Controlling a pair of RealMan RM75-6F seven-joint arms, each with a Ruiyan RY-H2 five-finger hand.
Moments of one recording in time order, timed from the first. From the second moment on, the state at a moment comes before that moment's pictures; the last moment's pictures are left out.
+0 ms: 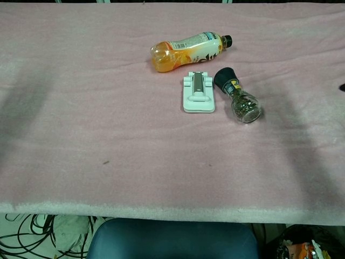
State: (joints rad) left arm -0.07 -1.10 -0.05 -1.61 1.54 1.54 0.01; right arm 0.21 -1.33 0.13 -1.98 -1.41 1.35 -0.29
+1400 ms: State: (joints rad) left arm -0.09 -1.07 -0.05 -1.65 1.47 1.48 -0.05; right arm 0.54 -1.93 0.30 -1.45 -0.97 1.24 -0.64
